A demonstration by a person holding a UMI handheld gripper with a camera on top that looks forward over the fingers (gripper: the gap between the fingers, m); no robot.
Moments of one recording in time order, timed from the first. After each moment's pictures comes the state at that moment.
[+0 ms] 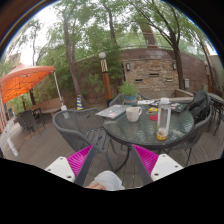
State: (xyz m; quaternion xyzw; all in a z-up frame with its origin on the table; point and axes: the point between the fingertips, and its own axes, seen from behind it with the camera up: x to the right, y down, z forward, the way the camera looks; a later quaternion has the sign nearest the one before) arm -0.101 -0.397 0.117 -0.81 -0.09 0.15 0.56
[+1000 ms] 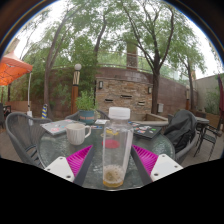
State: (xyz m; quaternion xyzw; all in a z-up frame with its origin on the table) arm 0.064 -0.144 0.087 -0.75 -0.03 -0.02 0.66
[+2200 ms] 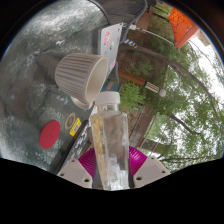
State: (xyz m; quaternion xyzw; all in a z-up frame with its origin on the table) arm 0.029 0.075 0.170 -0.40 -0.61 -0.57 0.38
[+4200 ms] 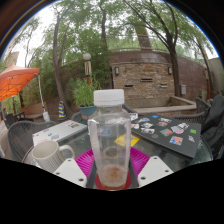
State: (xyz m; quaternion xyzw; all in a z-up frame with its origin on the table) arm 0.044 0.119 0.052 -0.79 -0.07 0.12 0.60
